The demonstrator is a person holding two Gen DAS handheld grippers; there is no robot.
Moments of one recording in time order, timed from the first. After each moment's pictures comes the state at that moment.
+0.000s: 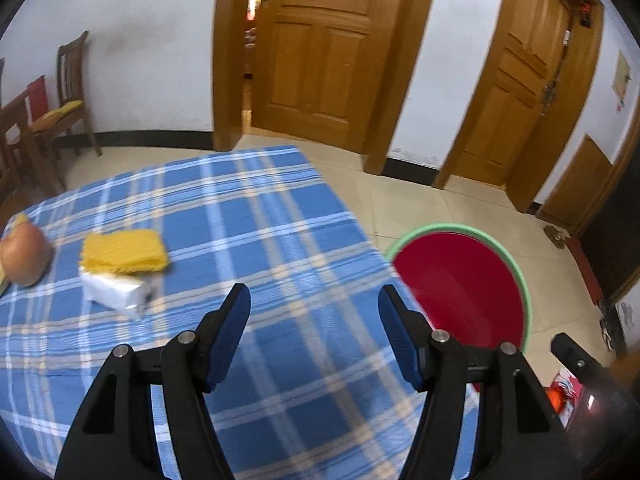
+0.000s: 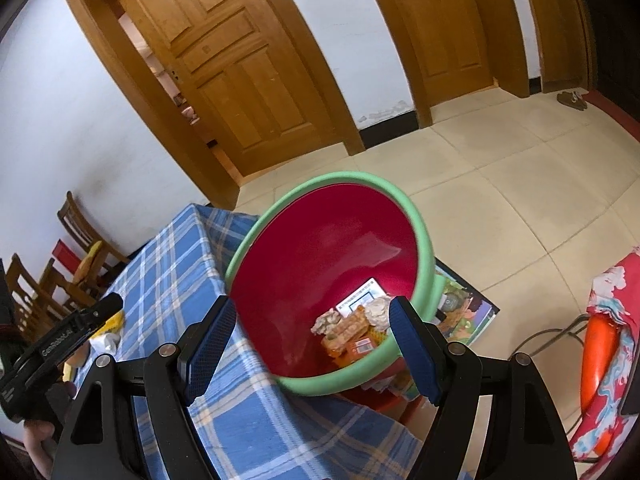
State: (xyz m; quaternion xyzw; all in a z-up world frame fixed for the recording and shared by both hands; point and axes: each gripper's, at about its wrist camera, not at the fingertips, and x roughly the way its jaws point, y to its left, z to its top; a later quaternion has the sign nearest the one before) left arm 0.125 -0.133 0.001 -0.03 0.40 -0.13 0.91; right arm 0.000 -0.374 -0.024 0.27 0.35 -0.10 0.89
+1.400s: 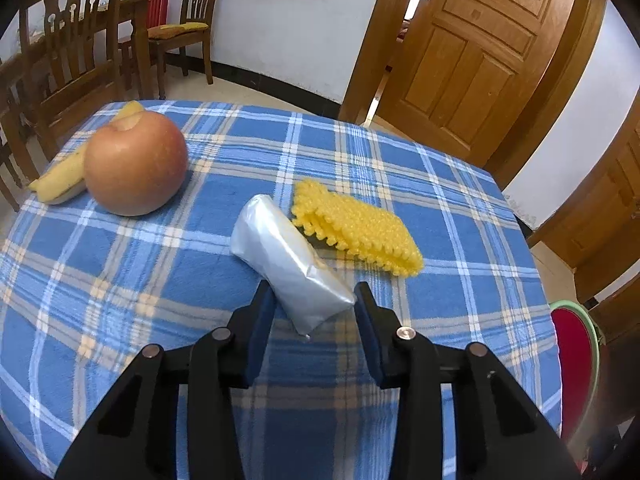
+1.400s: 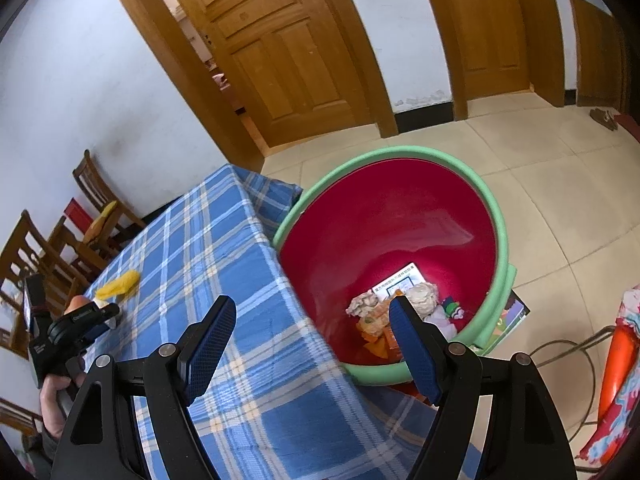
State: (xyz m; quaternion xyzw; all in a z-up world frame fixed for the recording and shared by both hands) left arm 0.163 0.029 -0.052 -0.15 0.43 0.05 0.89; right arm 0.031 -0.324 -0.026 0.23 0.39 -0.04 0.89
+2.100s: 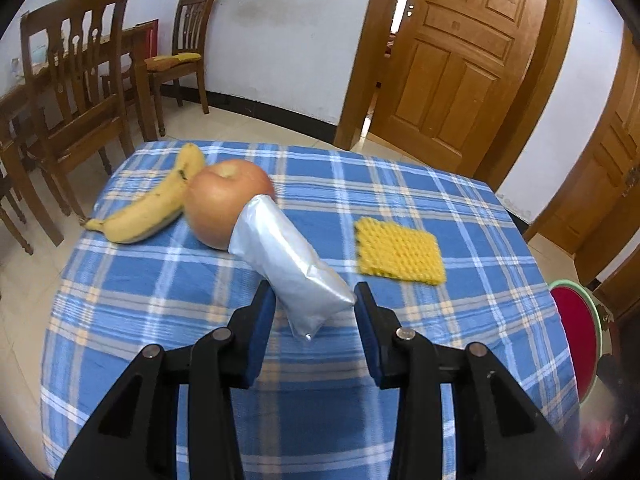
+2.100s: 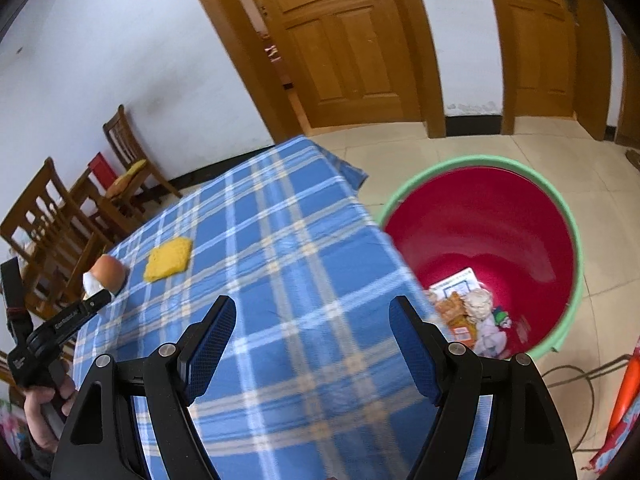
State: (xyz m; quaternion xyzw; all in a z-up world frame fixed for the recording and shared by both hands) left arm 0.126 0.091 -0.019 -0.11 0.40 0.03 0.91; right arm 0.068 -0.224 -0.011 0.17 0.40 0.02 0.90
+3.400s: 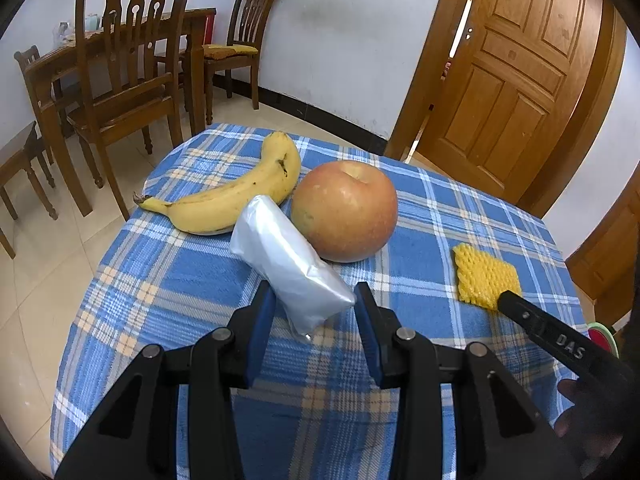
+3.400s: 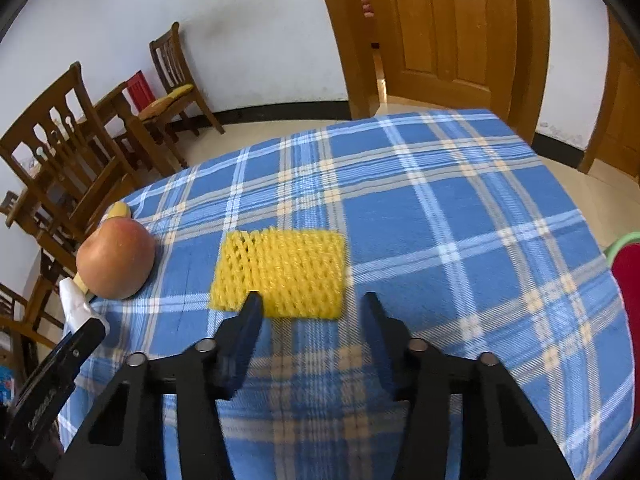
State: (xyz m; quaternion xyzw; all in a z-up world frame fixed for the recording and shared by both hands) left arm 0.126 0.153 -0.045 -0.15 0.38 0.11 0.90; right arm 0.202 -0.046 -0.063 0.08 0.47 0.12 0.87
